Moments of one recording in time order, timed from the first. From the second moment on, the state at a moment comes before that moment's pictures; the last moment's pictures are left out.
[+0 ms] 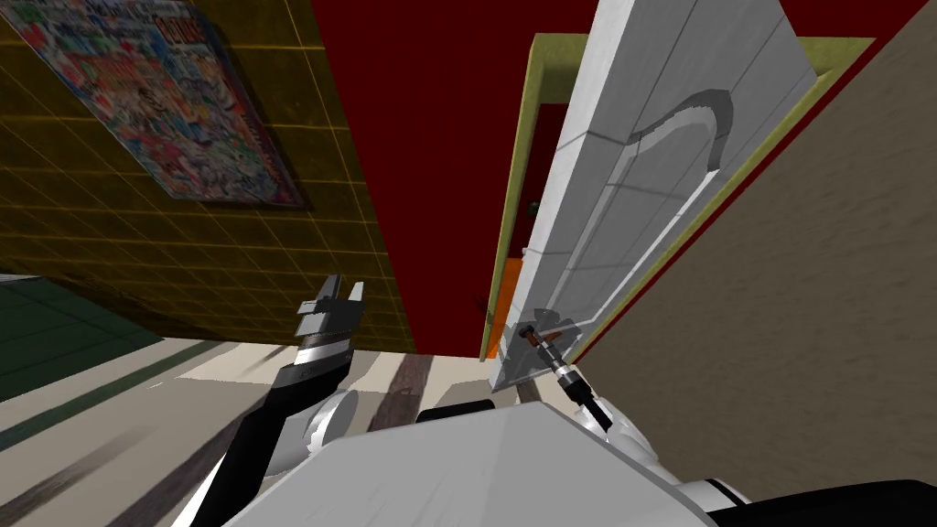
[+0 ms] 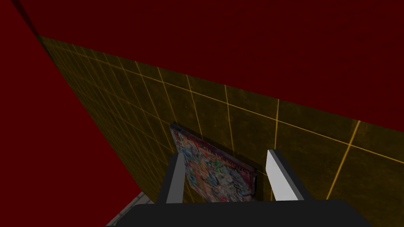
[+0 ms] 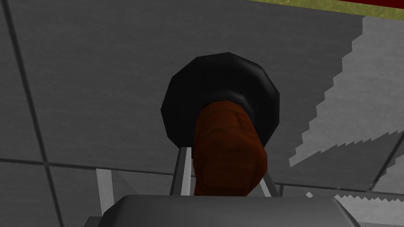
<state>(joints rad) 0.08 -0.53 -0.03 -0.65 0.15 -1.07 -0.52</state>
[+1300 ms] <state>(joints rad) 0.14 -0.57 -0.04 -0.58 0.17 -1.22 -0.55</state>
